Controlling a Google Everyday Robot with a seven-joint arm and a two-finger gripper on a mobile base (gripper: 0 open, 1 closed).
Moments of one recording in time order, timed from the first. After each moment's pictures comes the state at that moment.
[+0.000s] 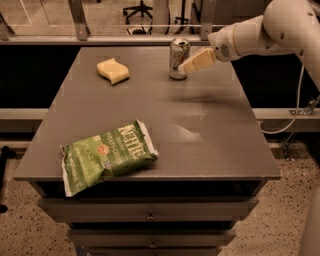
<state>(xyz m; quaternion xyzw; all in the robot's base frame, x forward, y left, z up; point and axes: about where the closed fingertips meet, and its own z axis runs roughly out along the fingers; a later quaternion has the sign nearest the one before) 0.750 -0.132 0.922 -0.41 0.76 0.17 0.48</state>
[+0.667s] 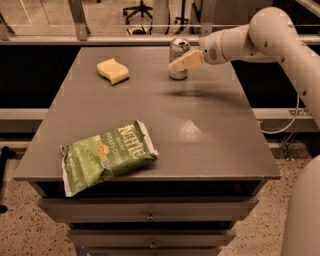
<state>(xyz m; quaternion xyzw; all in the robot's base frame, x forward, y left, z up) 0.779 -0.104 0.905 -0.39 0.75 0.21 0.49</state>
